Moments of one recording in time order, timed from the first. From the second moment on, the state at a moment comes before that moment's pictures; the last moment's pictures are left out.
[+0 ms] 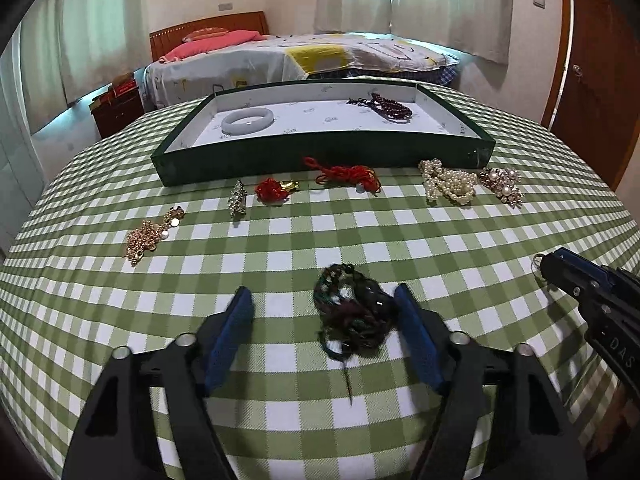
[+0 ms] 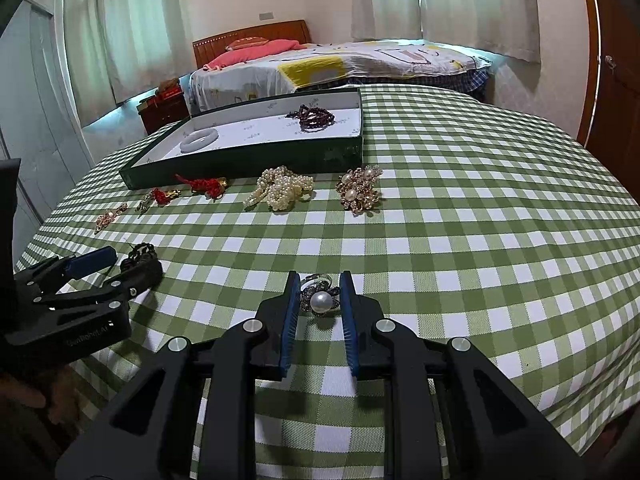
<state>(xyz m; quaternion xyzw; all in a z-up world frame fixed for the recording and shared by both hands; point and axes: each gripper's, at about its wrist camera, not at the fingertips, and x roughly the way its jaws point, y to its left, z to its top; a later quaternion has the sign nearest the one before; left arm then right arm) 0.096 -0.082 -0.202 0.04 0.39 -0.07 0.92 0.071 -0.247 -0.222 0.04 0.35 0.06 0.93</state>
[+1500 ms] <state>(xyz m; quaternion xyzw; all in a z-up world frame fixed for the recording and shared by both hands) 0.101 -0.066 -0.162 0.01 0.33 -0.11 0.94 0.087 -0.236 -0.193 0.05 0.32 0.07 0.94</state>
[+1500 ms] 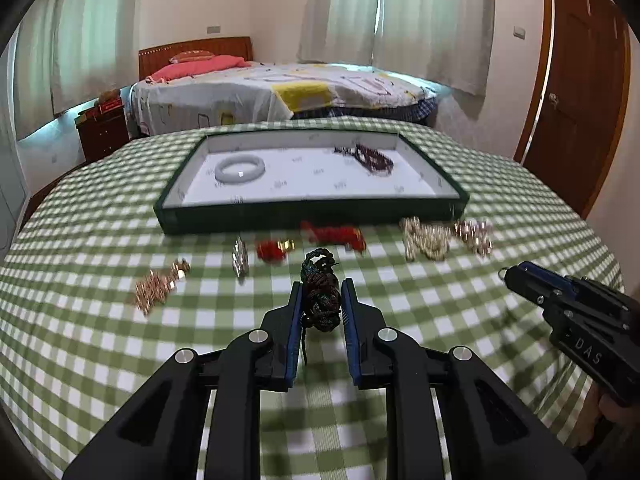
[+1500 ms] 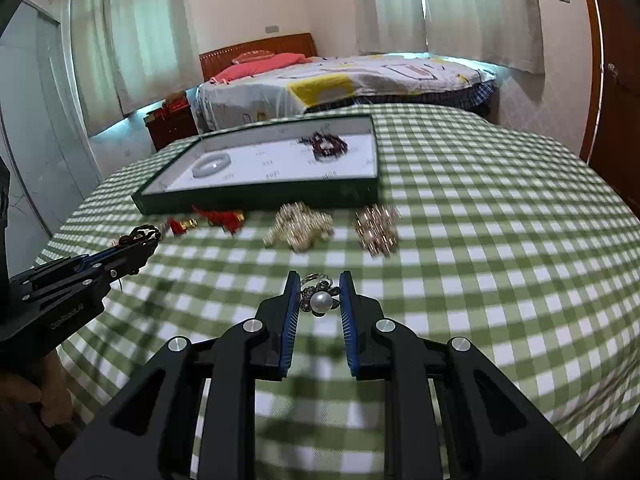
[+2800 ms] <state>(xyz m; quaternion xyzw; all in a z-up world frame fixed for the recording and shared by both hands) 0.342 -0.071 -0.167 0.00 0.42 -0.08 0.90 0.362 -0.164 -0.190 0.03 0.41 0.12 0.90</state>
